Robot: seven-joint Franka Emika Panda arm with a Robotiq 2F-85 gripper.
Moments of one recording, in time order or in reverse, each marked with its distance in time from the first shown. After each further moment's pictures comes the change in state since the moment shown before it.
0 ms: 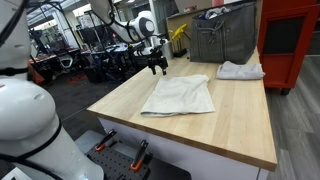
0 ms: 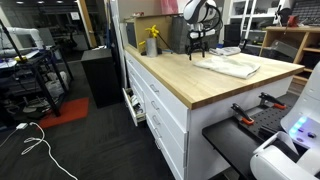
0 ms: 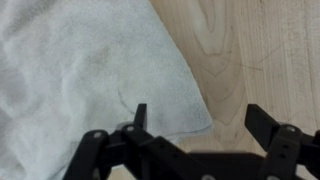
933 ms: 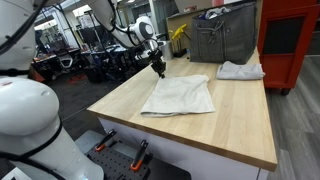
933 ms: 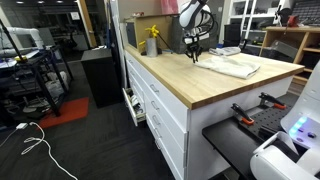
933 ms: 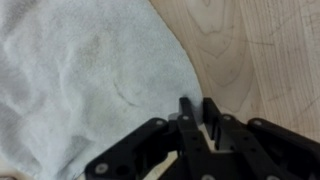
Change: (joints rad) arm 0.090 0.077 -0.065 0.071 -0.094 0.000 0.196
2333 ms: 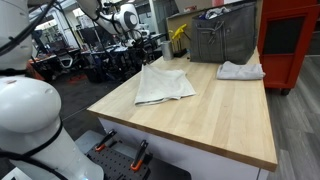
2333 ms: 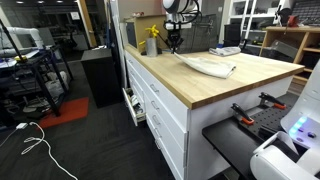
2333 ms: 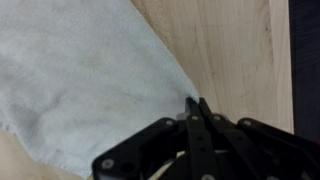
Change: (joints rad) arm 0.057 -0.037 0.110 0.138 0.158 -0.032 -0.006
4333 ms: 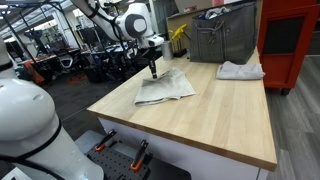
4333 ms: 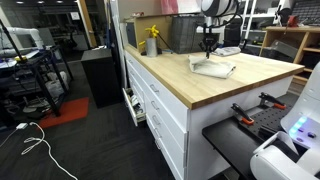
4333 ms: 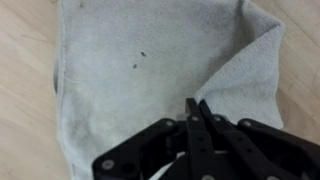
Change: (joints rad) arm -0.165 -0.368 -0.092 -0.627 0.058 0.251 0.317
